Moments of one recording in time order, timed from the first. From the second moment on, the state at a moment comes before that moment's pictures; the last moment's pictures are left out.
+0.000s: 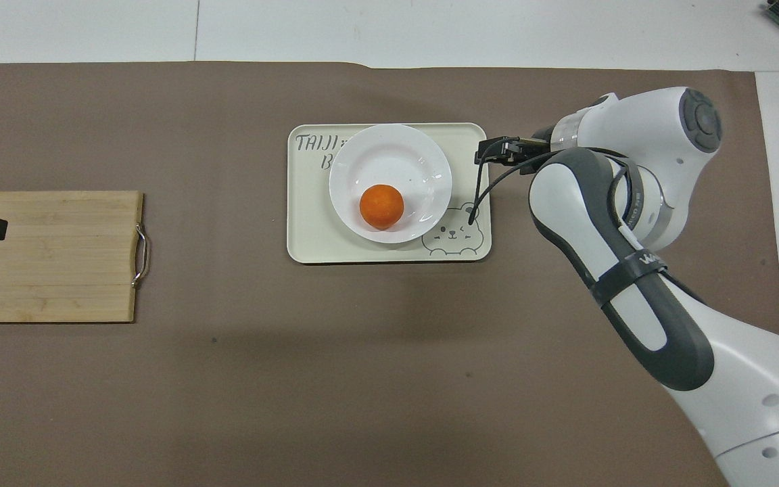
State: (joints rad) left arm -0.07 -0.01 0.08 -1.48 -0.01 1.48 0.16; right arm 0.26 0.44 -0.10 -1.63 0.44 2.27 0.01
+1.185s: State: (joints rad) left arm -0.07 -0.01 0.08 -1.48 -0.01 1.48 0.16; right arm 0.09 0.10 -0.11 -1.60 0.02 1.79 -0.06
